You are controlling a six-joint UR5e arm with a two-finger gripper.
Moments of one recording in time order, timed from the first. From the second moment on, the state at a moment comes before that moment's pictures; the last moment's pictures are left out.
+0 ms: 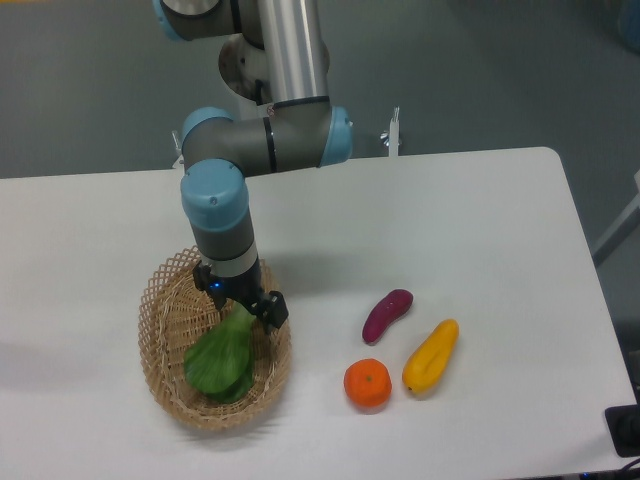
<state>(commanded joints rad) 2.12 -1.96 -1.88 -0.73 1.58 0.69</state>
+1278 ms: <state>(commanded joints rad) 2.10 -1.99 -1.87 -0.72 1.64 0.70</state>
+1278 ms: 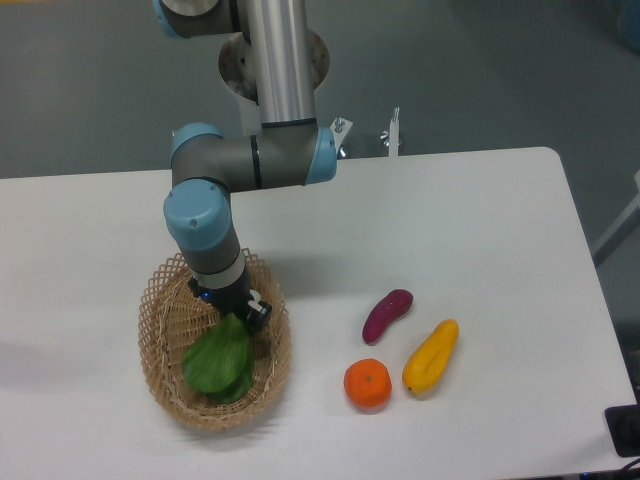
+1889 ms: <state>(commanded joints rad) 2.14 -1.91 -1.83 -0.74 1.62 0.76</state>
